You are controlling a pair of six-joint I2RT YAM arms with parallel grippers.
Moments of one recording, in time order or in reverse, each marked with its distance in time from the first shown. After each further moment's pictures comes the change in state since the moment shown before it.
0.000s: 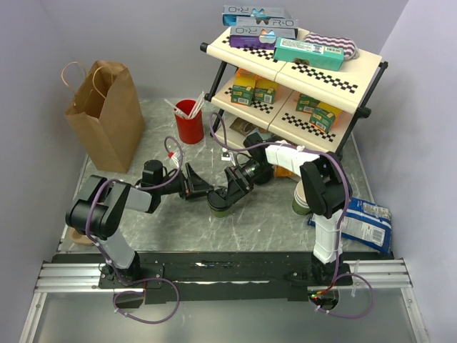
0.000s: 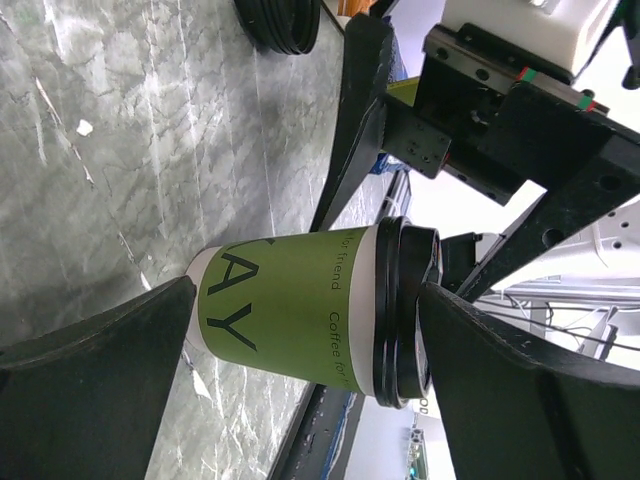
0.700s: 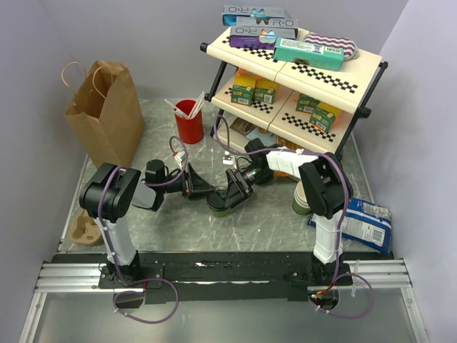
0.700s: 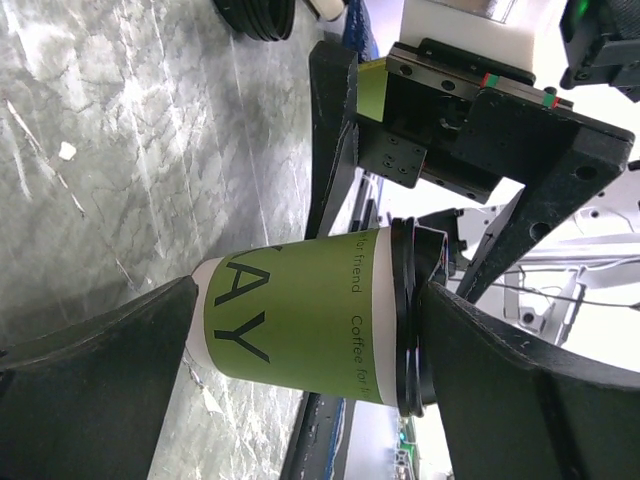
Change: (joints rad) left arm 0.015 0.193 0.047 0.190 0.120 -0.049; right arm 0.000 -0.002 -0.113 0.166 -0.085 0.141
